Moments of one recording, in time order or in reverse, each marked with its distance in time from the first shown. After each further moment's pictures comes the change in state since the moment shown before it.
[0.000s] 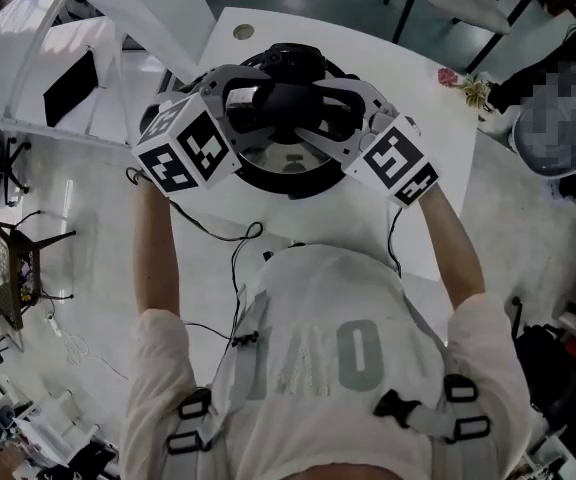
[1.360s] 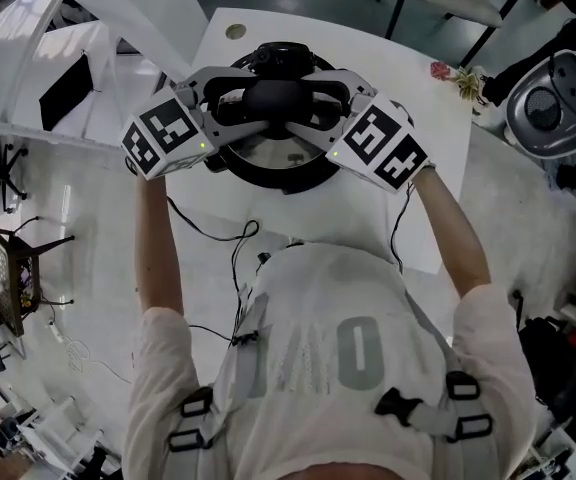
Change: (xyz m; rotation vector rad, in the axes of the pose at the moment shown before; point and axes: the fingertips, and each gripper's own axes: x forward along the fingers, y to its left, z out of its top) left arm 0.001 0.000 -0.009 -0.245 -0.240 -0.084; right arm 0.007 0.002 -0.004 0.051 0.145 0.038
